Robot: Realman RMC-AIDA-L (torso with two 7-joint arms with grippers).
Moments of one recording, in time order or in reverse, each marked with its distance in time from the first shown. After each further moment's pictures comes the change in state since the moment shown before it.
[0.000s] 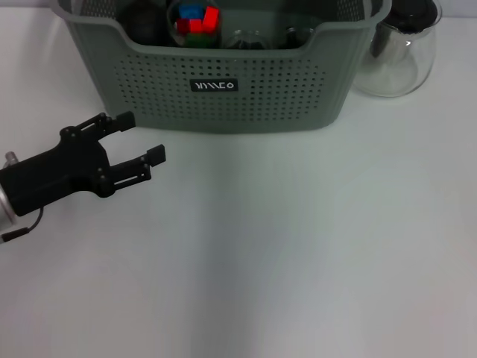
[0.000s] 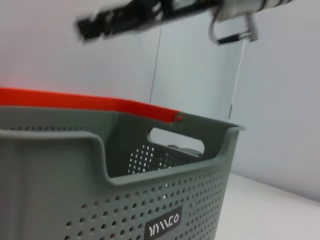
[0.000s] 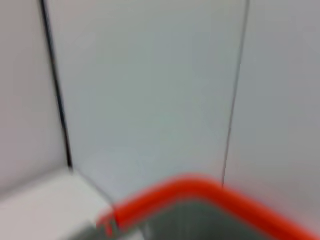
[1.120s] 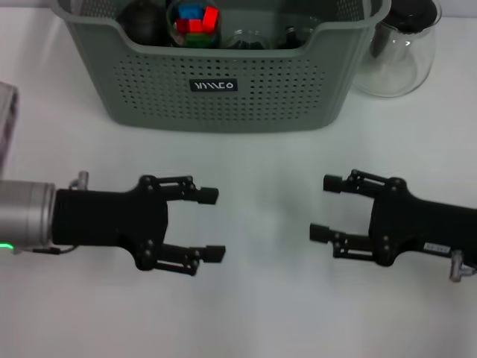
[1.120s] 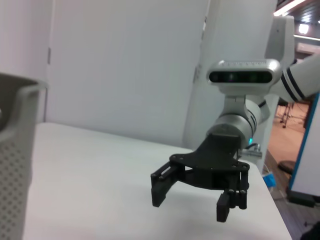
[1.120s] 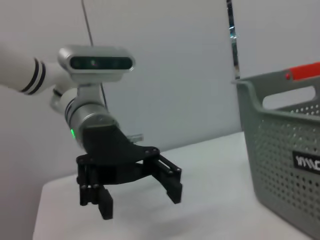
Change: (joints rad) left arm -0.132 0.030 0.198 0.014 0.227 0.212 -0.002; right arm -0.812 -0.014 0.258 0.299 0.597 -0.877 -1.418
